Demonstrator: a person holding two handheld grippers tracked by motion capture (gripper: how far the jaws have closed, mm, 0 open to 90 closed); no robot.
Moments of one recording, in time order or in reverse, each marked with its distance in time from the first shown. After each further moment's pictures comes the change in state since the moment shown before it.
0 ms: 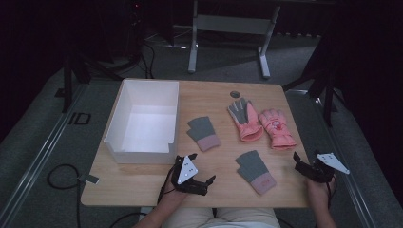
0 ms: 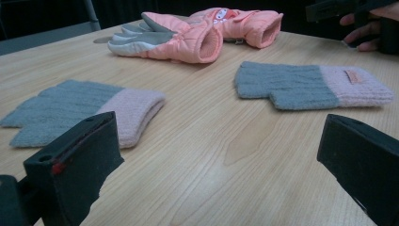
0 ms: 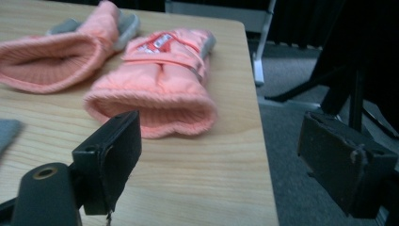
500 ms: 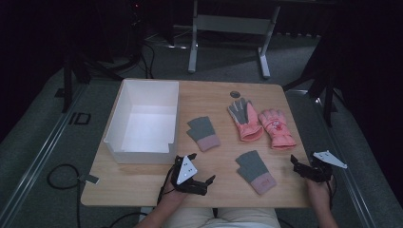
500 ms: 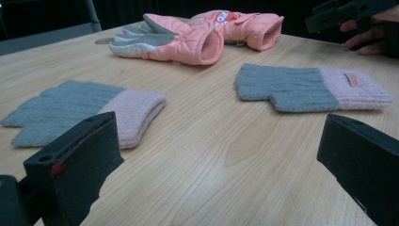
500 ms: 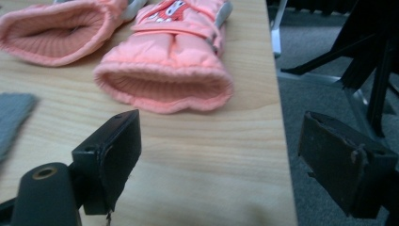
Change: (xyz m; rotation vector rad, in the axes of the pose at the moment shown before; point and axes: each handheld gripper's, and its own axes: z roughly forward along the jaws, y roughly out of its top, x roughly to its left) left arm 0.000 -0.001 -0.001 -0.013 0.003 -0.005; right arm 0.003 0.005 0.002 0.133 0.063 -0.009
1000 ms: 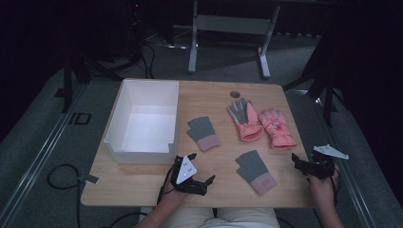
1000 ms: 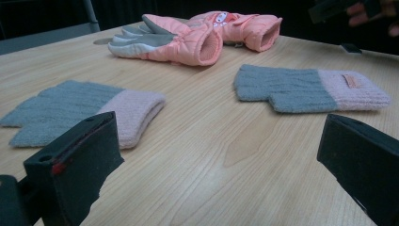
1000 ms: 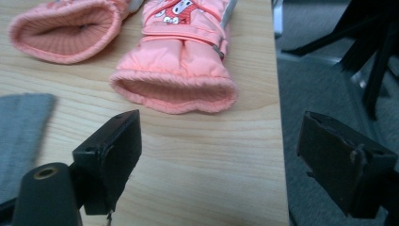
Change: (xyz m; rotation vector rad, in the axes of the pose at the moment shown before) left arm 0.001 0.000 0.000 -0.001 -0.008 -0.009; right arm 0.006 0.031 -0.012 0.124 -0.005 -0.004
